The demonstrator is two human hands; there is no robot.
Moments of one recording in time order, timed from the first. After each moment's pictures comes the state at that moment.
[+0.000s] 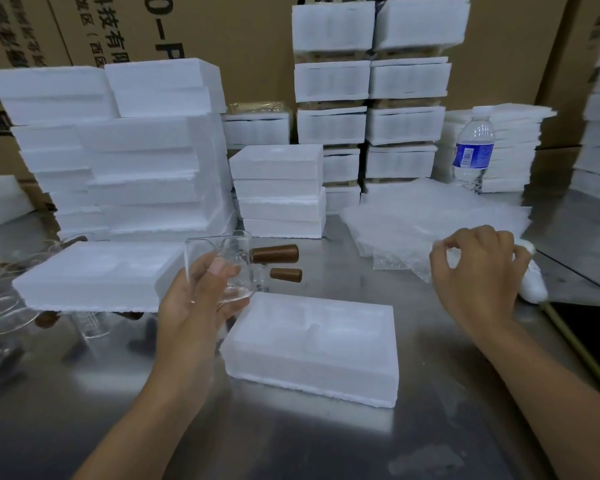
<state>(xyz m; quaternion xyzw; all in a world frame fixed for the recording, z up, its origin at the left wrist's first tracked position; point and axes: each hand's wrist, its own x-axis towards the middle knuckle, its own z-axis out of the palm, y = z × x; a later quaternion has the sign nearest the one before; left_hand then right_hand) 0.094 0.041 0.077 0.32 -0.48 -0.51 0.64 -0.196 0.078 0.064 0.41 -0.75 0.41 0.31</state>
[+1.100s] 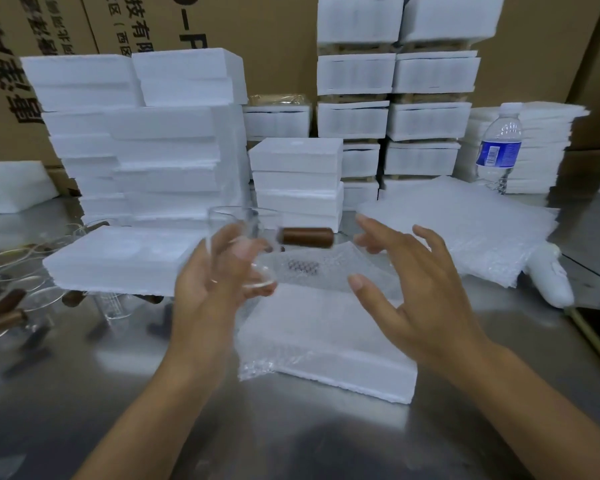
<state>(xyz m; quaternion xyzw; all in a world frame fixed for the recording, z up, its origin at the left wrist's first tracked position) 0.097 0.057 0.097 0.26 -0.55 -0.49 0.62 -0.099 0.108 0.091 0.71 -0.54 0.42 0.17</state>
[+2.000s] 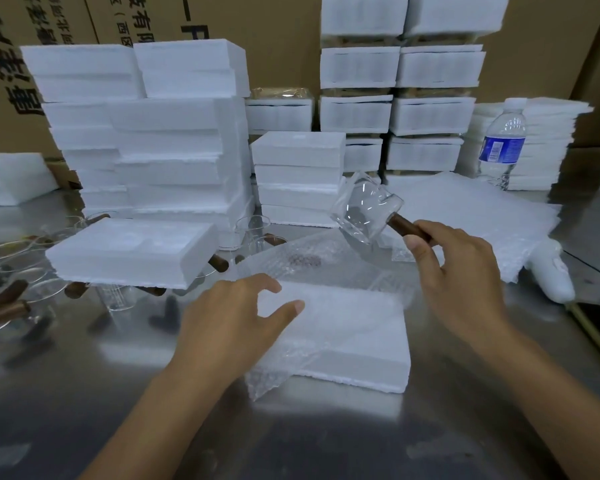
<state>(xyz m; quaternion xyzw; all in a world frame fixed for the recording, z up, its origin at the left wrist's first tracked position) 0.104 0.048 0.075 0.54 -0.79 -0.03 0.29 -0.136 0.092 0.084 0.57 -0.64 0.48 0.18</state>
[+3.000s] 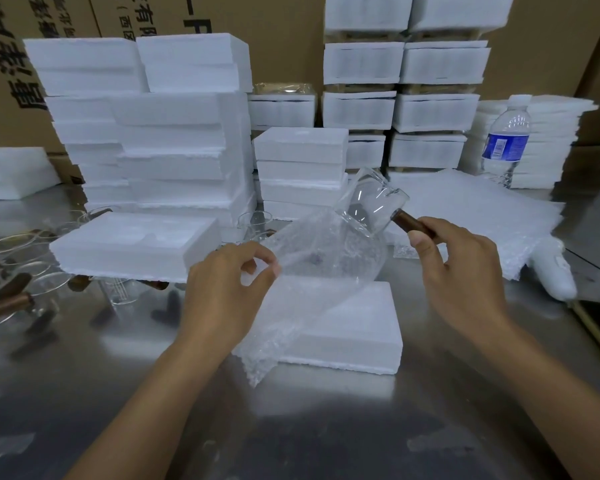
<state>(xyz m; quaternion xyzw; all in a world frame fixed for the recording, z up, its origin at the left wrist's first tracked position) 0.104 0.030 0.078 0.48 -0.76 -0.11 0.43 -0.138 0.091 0.082 0.57 -0.63 0.50 0.16</state>
